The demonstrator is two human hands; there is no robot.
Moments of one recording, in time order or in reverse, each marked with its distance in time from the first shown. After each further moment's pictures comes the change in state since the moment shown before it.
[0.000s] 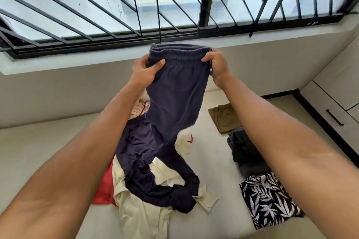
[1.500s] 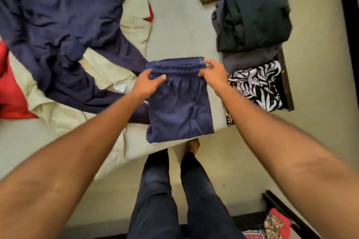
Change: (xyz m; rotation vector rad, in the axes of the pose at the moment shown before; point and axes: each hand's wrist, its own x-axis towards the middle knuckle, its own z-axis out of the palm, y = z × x) left_hand -0.234 -0.459 0.153 0.338 -0.353 -0.804; right_hand -0.131 0.497 -0.221 -0.588 0.216 0.748
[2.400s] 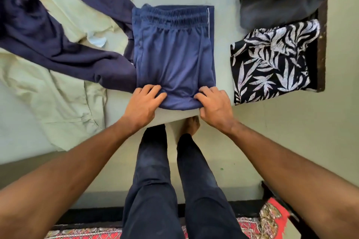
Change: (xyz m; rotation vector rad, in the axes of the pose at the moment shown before) left_hand -0.066 -0.155 0.077 1.248 -0.105 0.604; right_hand -0.070 0.200 0.020 -1.021 -0.105 -0.813
